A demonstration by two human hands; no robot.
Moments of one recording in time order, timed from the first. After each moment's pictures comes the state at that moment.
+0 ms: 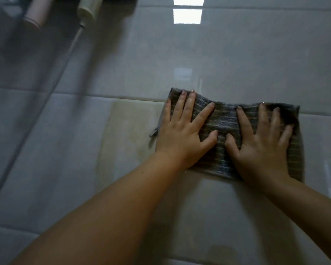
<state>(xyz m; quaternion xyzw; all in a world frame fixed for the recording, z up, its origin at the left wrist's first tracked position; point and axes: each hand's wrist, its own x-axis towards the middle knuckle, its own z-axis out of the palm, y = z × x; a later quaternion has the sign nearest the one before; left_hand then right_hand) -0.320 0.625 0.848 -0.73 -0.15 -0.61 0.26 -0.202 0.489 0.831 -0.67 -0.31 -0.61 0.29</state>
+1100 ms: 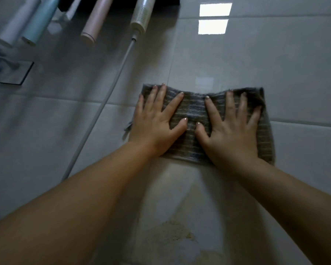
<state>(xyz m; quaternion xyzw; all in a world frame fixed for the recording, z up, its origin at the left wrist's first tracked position) -0.431 0.742 0.879 -0.72 -0.22 -0.62 0.23 -0.314 0.603 0.877 -0.68 -0.36 -0.60 0.22</state>
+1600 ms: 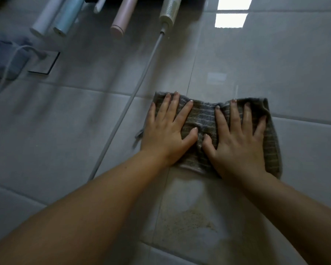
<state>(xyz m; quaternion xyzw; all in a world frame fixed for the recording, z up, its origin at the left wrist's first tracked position) -0.442 0.756 0.839 -0.71 -0.24 -0.62 0.21 -0.321 0.627 0.844 -0.62 -0.38 -0.65 0.20</state>
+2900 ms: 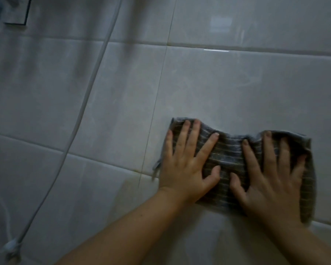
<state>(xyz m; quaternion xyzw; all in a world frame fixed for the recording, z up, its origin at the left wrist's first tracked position) -0.369 0.668 0.661 -0.72 -0.17 -0.62 0.24 -0.242 0.528 0.668 -0.62 -0.39 -0.65 0.19</state>
